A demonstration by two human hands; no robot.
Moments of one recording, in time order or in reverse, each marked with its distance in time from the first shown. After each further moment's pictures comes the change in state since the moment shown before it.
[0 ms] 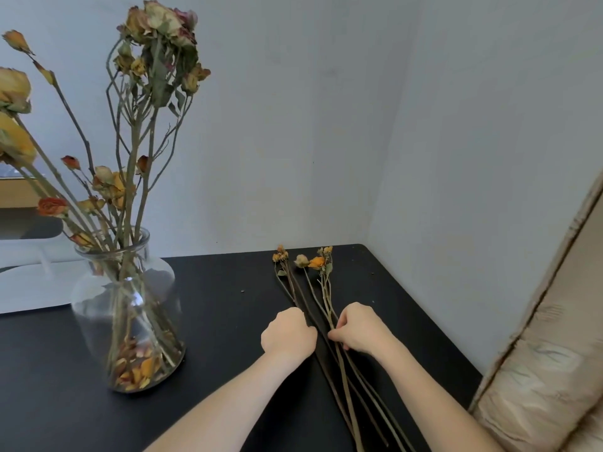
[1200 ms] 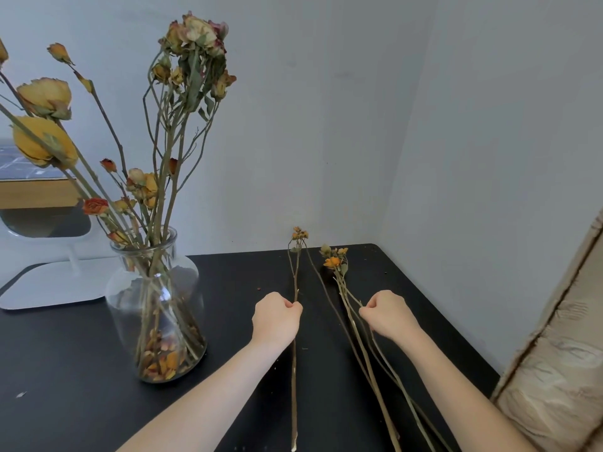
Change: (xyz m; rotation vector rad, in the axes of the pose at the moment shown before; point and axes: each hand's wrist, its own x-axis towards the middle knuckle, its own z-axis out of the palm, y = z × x) left_hand -0.005 -0.029 -0.041 -0.441 0.150 -0.028; right_hand 0.003 0.007 -0.014 0.061 0.178 0.026
